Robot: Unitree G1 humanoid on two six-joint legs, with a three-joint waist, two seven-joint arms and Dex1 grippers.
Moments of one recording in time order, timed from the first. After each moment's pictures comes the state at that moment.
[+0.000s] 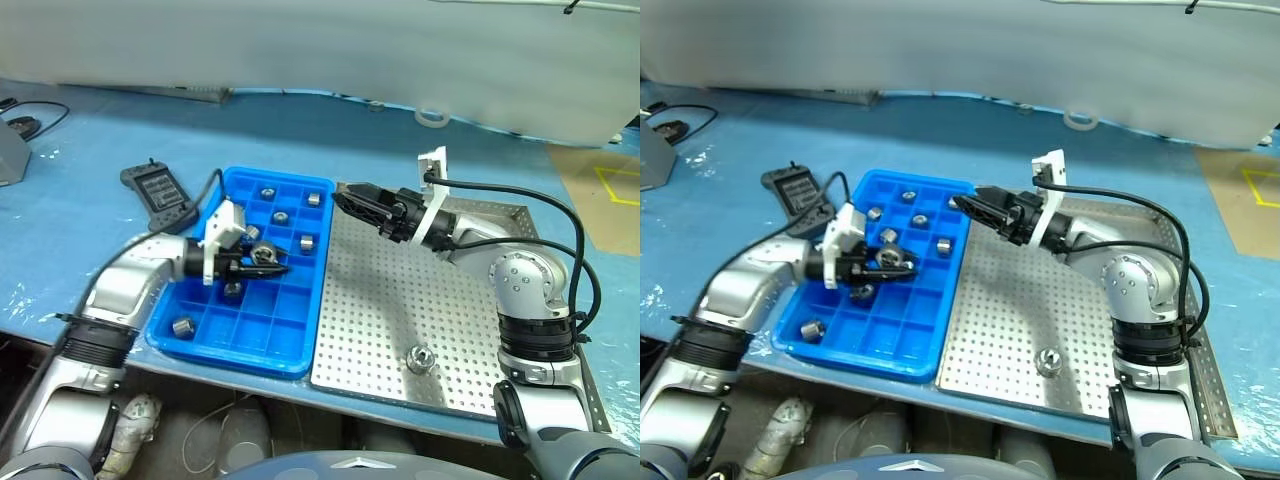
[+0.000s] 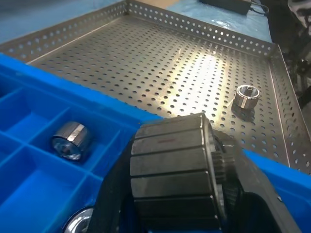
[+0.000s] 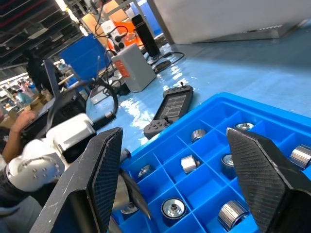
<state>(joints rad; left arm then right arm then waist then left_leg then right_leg) -0.45 0.58 -0.17 0.06 -0.41 0.35 -1.22 -0.53 -0.38 -0.10 -0.22 0.90 0.92 0.53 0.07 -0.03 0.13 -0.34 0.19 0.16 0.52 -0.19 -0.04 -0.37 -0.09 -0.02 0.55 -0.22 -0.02</state>
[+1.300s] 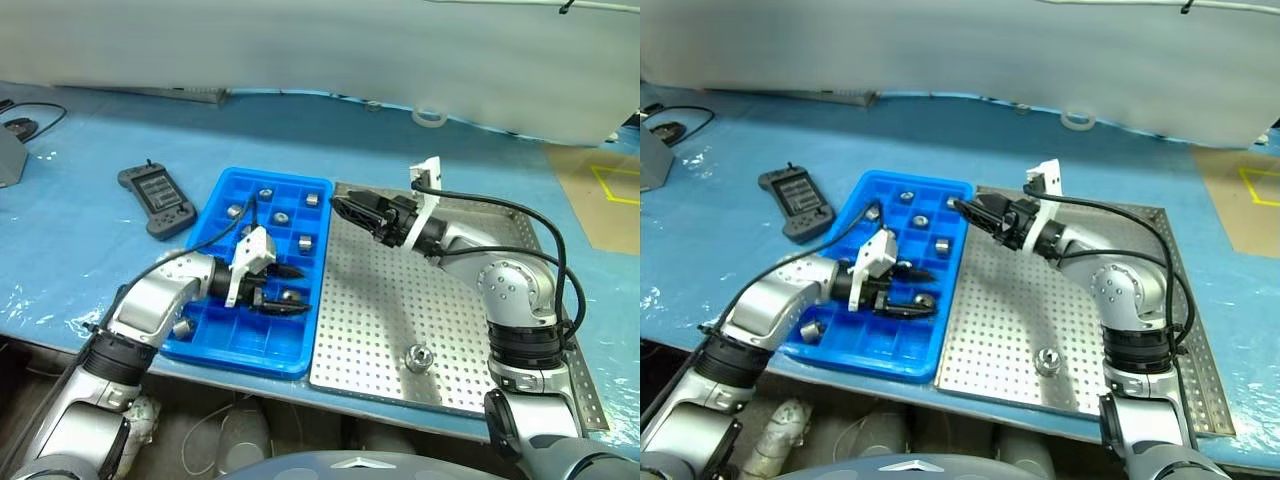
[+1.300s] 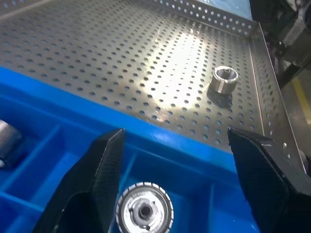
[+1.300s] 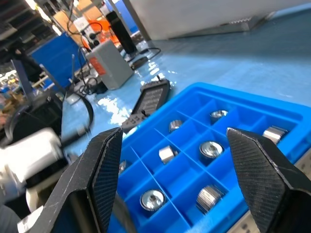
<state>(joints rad) -0.47 0.56 -0.19 -0.04 -0.41 0.50 -1.20 -0.46 -0.36 -0.11 -0.25 0.83 0.91 0.49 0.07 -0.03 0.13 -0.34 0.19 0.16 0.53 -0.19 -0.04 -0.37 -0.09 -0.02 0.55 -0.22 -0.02</state>
